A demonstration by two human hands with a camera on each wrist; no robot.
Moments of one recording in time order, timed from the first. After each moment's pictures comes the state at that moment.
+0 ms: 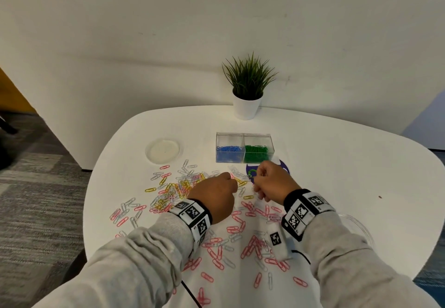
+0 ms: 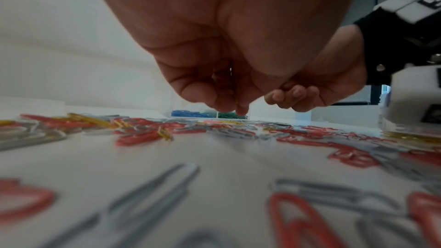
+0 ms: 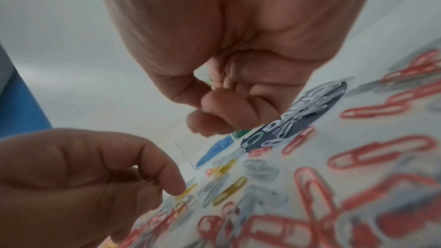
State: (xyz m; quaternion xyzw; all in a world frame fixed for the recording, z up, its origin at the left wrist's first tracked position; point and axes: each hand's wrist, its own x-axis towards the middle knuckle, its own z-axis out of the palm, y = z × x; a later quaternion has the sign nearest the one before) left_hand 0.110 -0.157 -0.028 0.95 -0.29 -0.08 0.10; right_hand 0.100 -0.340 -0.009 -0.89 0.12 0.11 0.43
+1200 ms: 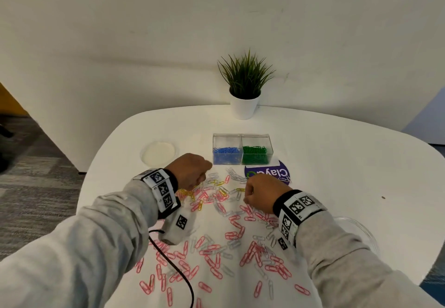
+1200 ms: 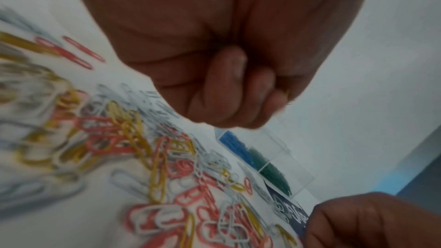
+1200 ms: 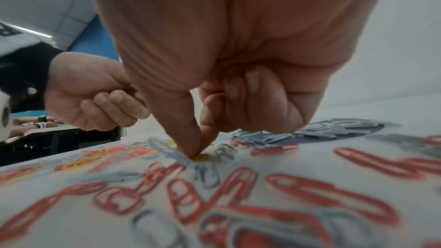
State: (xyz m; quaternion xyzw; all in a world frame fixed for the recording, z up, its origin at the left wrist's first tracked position) left_hand 0.176 -0.118 -0.001 0.83 -0.02 -0.27 0.48; right_hand 0.111 -0.335 -0.020 -0.97 -0.03 0.18 0.17
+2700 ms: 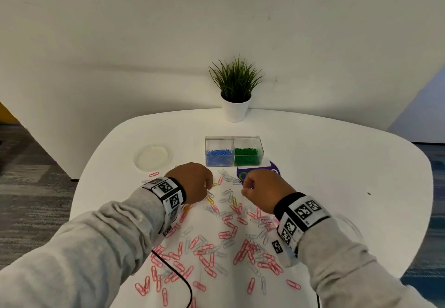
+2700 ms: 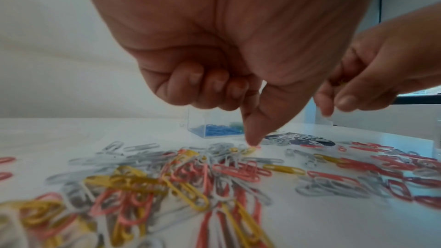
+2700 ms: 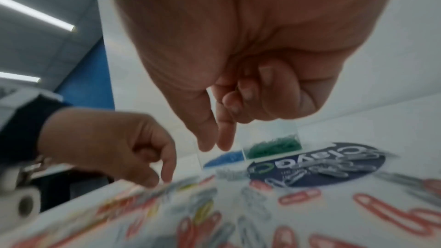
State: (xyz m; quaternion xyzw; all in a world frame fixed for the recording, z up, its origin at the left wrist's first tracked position) left_hand 0.163 -0.131 -0.007 0.95 -0.28 -0.15 0.06; right_hand 0.088 -0.340 0.008 -0.97 0.03 0.10 0.23
